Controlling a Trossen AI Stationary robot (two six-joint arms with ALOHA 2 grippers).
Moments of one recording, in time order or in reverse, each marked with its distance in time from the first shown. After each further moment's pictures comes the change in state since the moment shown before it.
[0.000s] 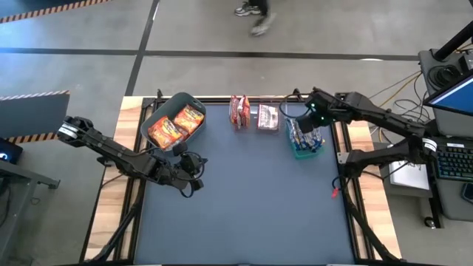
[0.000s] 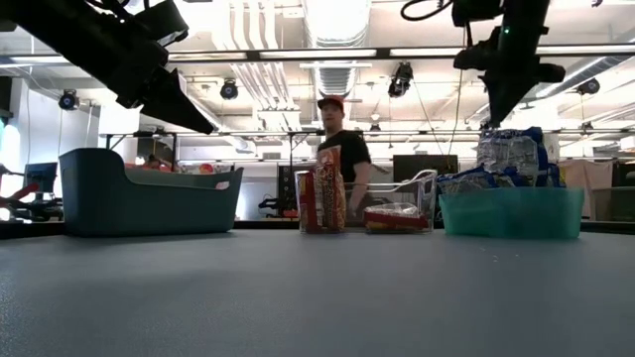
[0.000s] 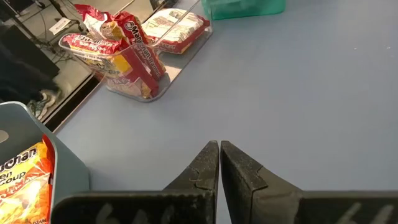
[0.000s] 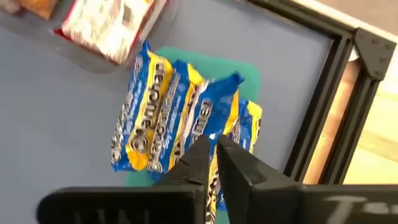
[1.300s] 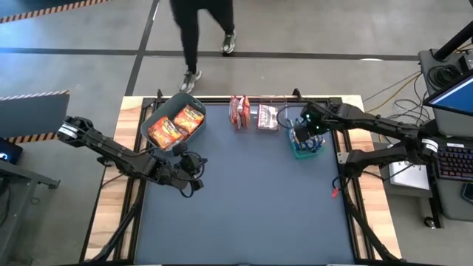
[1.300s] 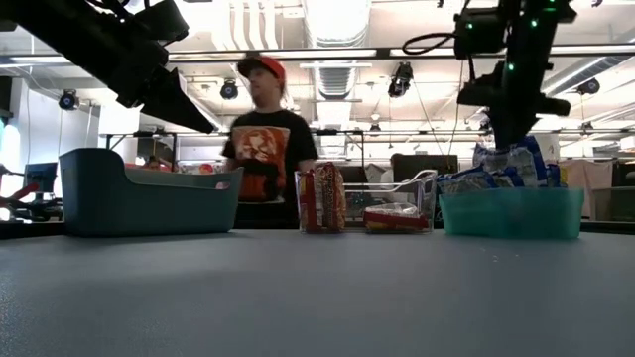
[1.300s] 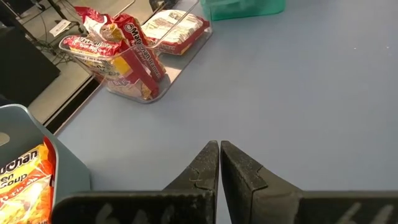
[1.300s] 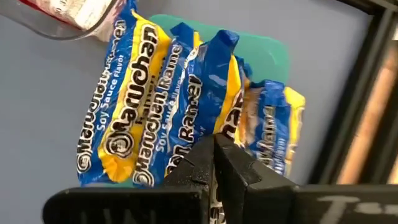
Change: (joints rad) left arm 0.000 0.000 0.002 0.000 0.000 0.011; right arm 0.009 -0.005 -0.237 0.175 -0.010 0.012
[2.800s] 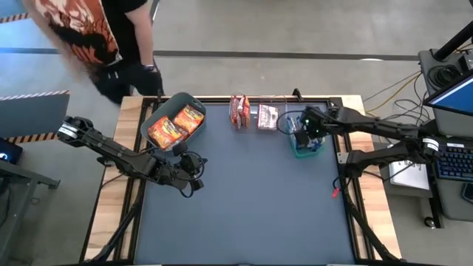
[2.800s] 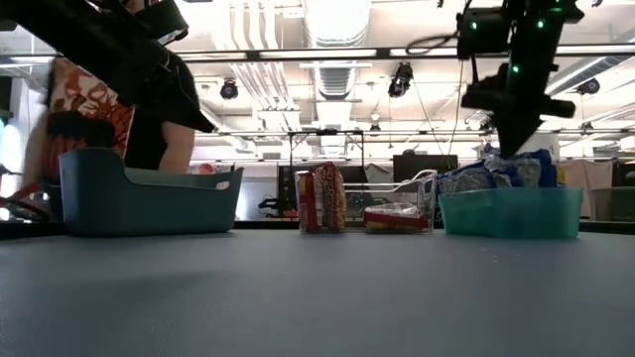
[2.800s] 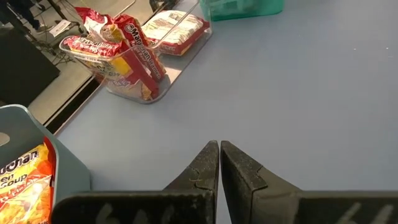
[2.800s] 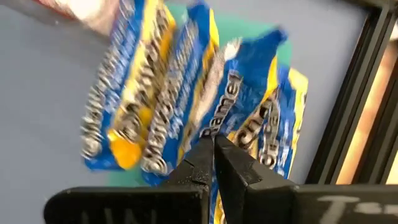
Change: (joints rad) left arm 0.000 -0.002 0.000 0.001 0.000 0.000; right arm 0.063 -0.026 -0.049 0.027 0.038 0.044
